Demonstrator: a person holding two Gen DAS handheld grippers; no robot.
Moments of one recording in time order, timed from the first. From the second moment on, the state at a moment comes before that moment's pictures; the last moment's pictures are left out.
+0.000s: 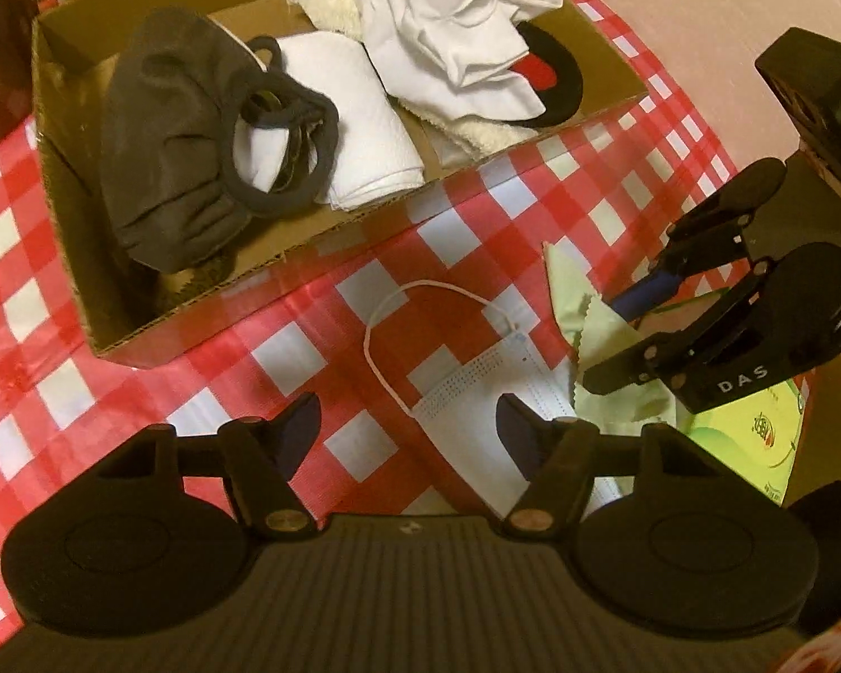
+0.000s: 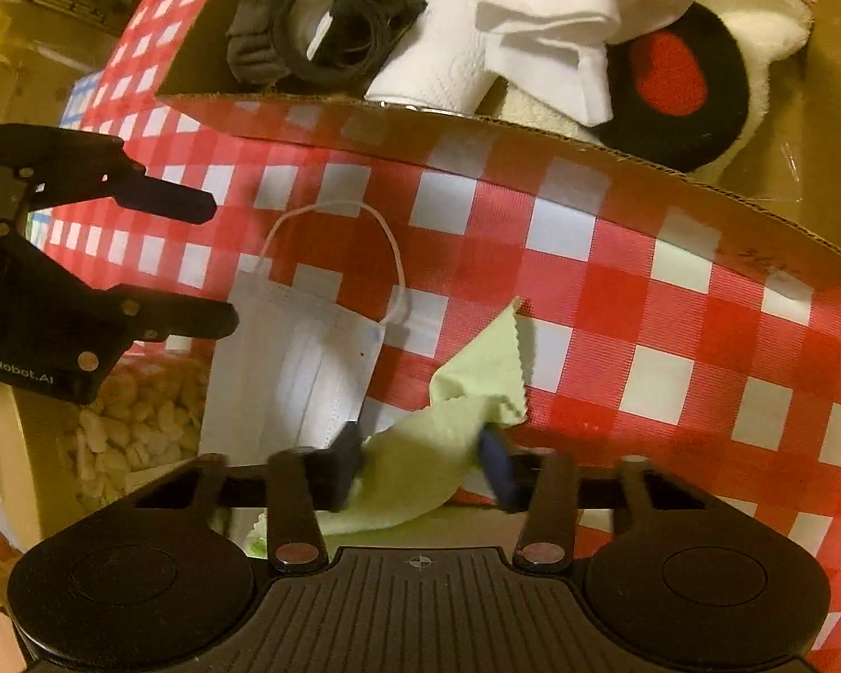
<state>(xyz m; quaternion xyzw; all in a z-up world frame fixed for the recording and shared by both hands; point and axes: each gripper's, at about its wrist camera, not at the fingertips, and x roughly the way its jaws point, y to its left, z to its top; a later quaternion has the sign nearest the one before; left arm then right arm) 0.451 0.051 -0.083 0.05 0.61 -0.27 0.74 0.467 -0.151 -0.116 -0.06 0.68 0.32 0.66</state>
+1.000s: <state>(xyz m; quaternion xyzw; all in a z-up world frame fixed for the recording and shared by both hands) 0.441 0.045 -0.016 0.07 0.55 -0.29 0.78 0.457 -0.197 -0.015 -0.01 0.53 0.29 0.80</state>
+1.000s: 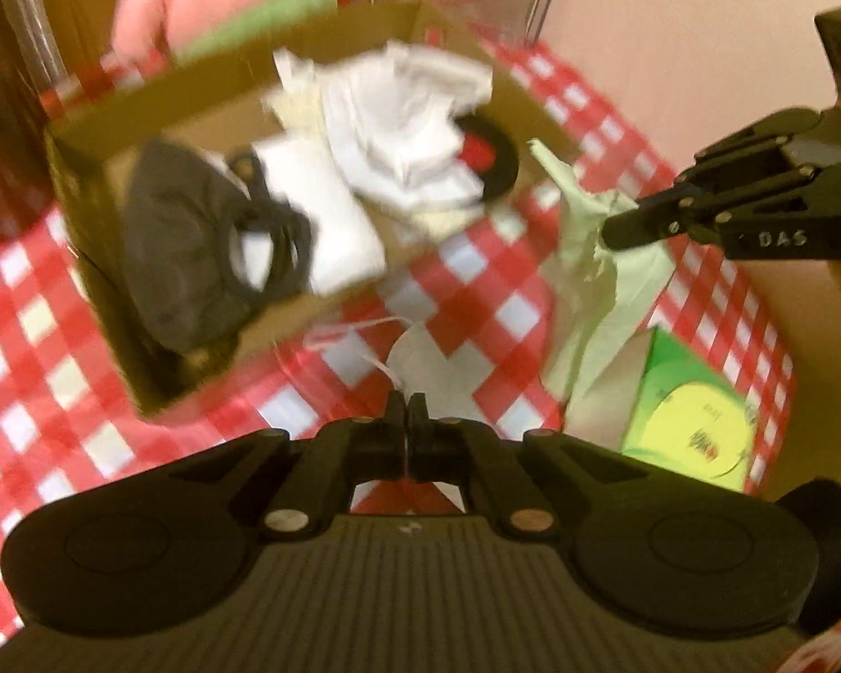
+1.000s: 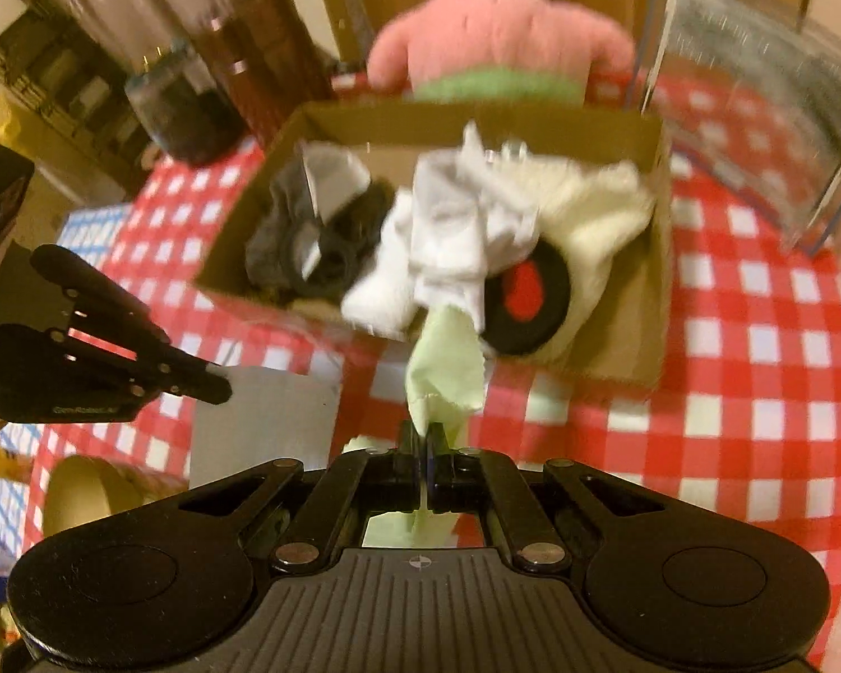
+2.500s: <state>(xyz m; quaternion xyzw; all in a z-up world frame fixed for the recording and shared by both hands) 0.524 0.004 -0.005 0.09 0.44 -0.19 0.87 0.515 -0.222 -0.008 0.04 0.38 0.21 0.90</state>
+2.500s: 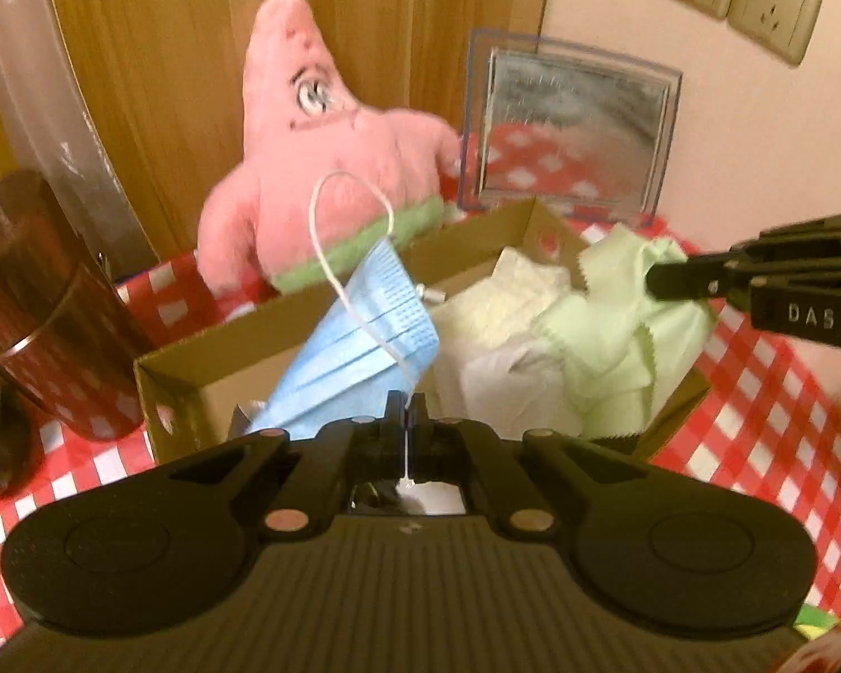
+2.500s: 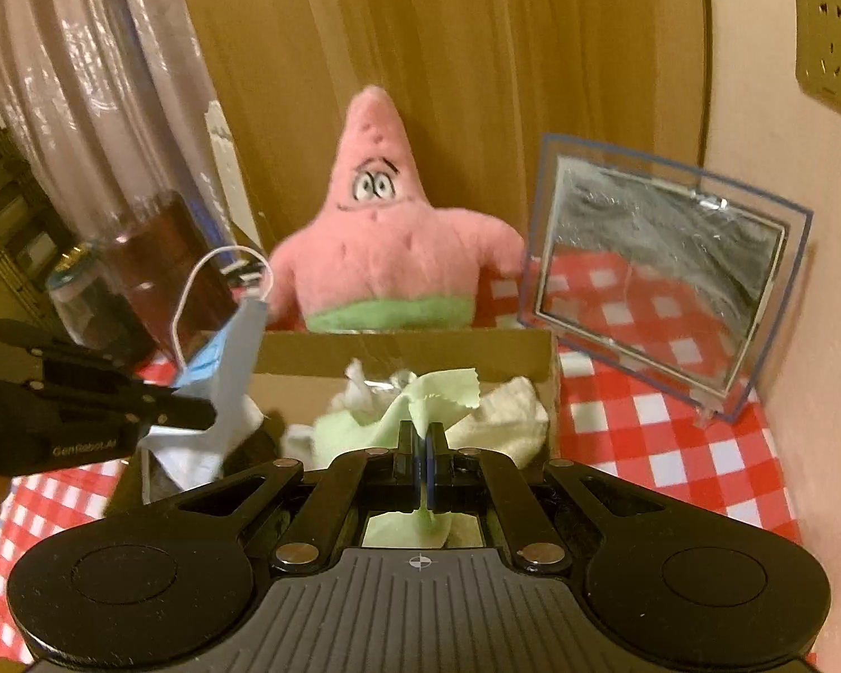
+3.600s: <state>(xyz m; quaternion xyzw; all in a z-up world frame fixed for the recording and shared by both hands) 0.491 0.037 0.003 0.05 0.44 -0.18 0.88 0.514 -0.233 -0.035 0.05 0.41 0.19 0.89</state>
